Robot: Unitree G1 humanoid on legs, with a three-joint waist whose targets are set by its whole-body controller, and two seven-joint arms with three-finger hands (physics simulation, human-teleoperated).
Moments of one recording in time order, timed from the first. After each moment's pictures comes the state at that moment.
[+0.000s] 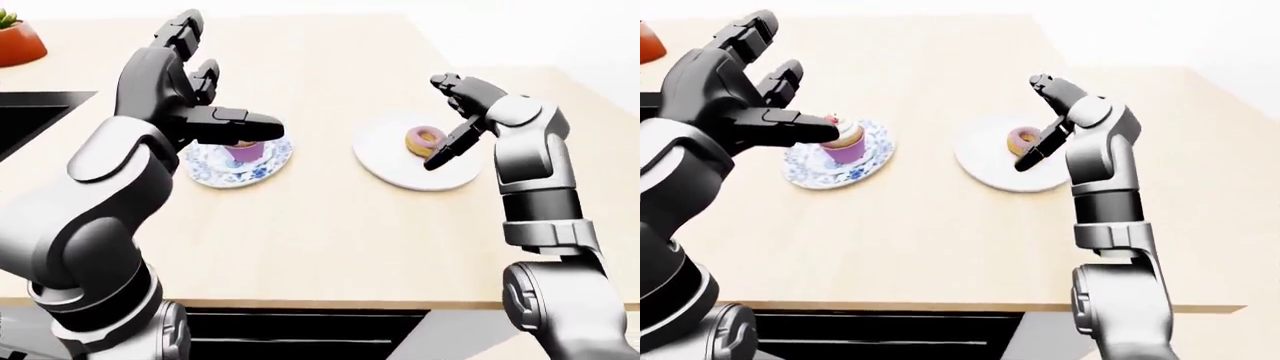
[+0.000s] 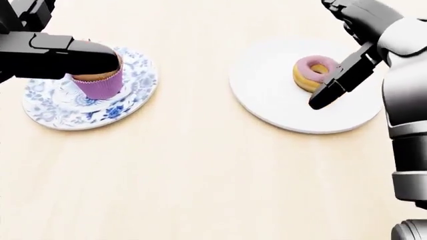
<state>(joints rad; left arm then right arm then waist) -0.84 0.39 0.26 -0.51 -0.58 1.22 0.23 -1.02 -0.44 -0.08 0.47 -0.67 0.54 0.71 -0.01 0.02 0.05</state>
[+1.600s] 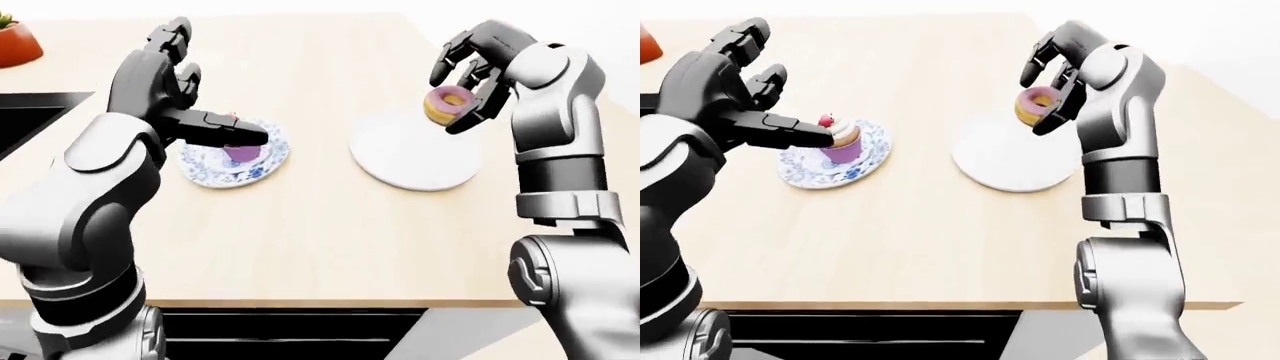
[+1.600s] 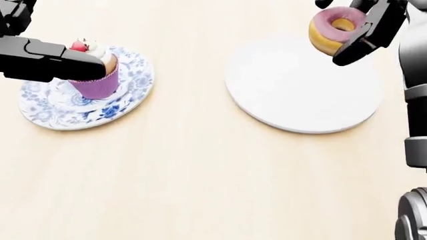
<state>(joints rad) -0.82 0.51 0.17 -0.42 -0.40 1.15 0.08 -1.18 -0.47 -0.10 0.54 -0.83 0.36 0.65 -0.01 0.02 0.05</state>
